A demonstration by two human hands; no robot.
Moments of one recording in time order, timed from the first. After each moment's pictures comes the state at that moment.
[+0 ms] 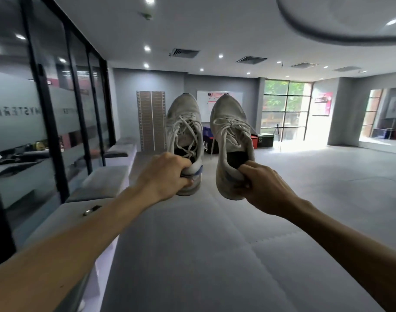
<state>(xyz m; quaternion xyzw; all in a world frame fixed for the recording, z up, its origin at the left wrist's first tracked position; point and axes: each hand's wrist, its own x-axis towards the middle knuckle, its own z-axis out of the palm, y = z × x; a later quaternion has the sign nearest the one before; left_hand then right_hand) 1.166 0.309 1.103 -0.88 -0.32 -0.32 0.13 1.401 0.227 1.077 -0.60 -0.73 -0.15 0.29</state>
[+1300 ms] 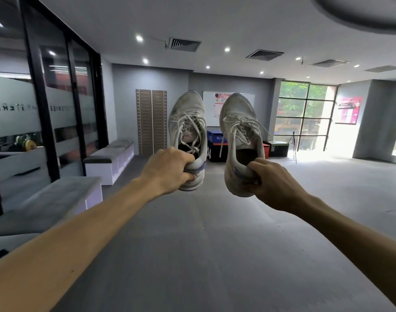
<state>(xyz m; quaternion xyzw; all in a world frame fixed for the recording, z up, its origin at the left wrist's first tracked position) 1.685 0.847 1.113 -0.86 -0.38 -0.31 0.13 1.935 0.771 1.092 -0.57 -0.75 -0.17 0.30</state>
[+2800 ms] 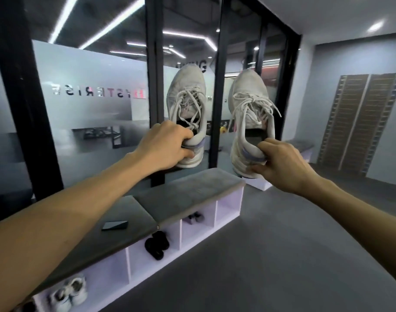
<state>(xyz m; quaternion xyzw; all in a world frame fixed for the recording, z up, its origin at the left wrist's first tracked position) 1.572 1.482 1.127 -0.57 -0.75 -0.20 0.28 1.781 1.662 1.102 -0.14 -0.93 -0.01 0.35</state>
